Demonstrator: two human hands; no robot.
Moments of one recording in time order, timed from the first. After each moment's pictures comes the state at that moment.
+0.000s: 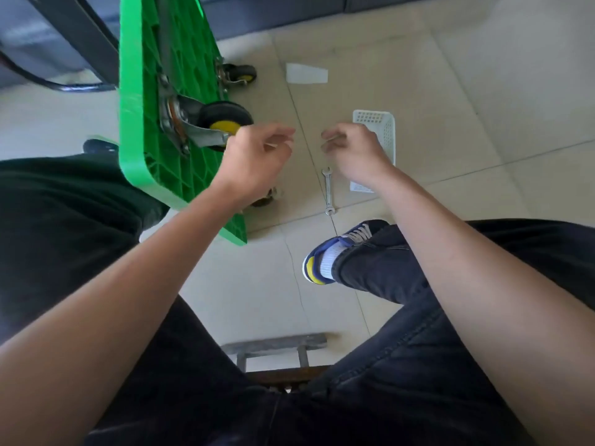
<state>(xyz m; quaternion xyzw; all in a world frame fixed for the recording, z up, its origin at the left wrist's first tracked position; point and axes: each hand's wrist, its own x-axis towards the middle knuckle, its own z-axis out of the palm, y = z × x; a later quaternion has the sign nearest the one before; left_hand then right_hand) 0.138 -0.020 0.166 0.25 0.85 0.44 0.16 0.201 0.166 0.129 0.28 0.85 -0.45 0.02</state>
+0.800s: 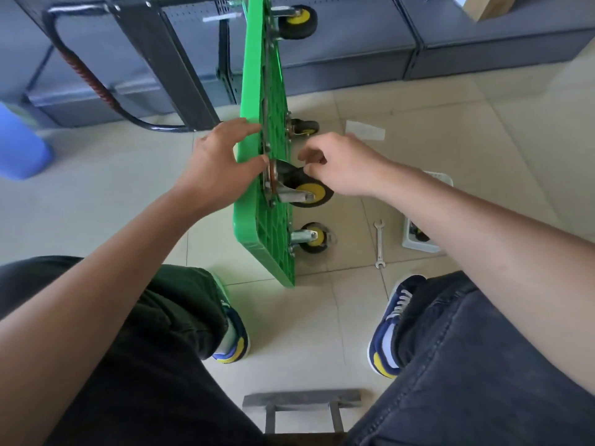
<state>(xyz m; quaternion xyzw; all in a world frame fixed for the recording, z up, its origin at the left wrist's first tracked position) 0.044 -0.134 0.248 0.20 0.93 0.29 0.06 0.090 0.071 0.229 0.02 0.95 -0.30 0.09</state>
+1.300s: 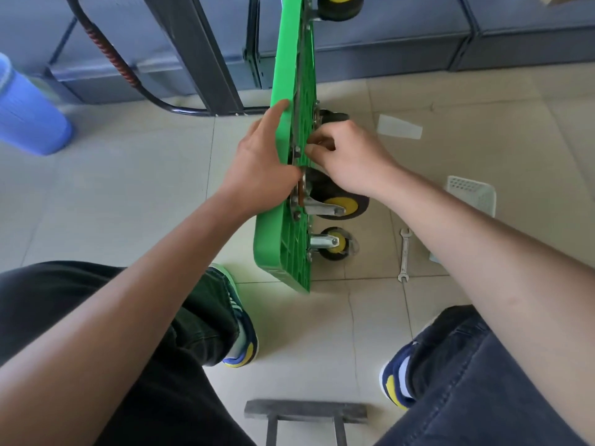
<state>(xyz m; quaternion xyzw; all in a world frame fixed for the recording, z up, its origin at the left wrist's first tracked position) 0.015 -0.108 0.222 0.13 0.91 0.36 0.13 0.031 0.050 0.201 0.05 0.92 -0.38 0.04</state>
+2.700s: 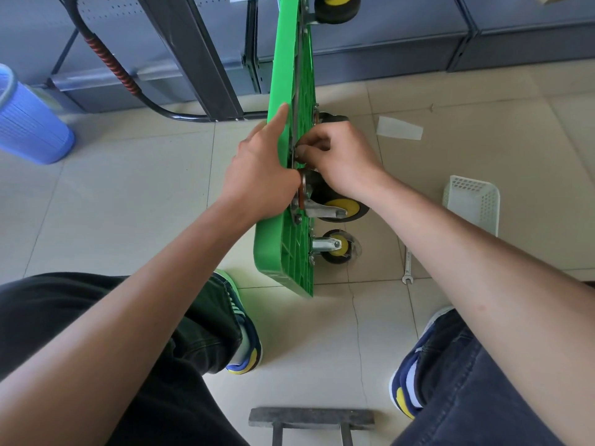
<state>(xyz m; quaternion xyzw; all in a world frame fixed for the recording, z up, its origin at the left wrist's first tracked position) 0.022 -0.104 0.227 0.11 0.94 0.31 0.10 0.020 0.040 0.178 0.08 0.87 -0.49 -0.01</state>
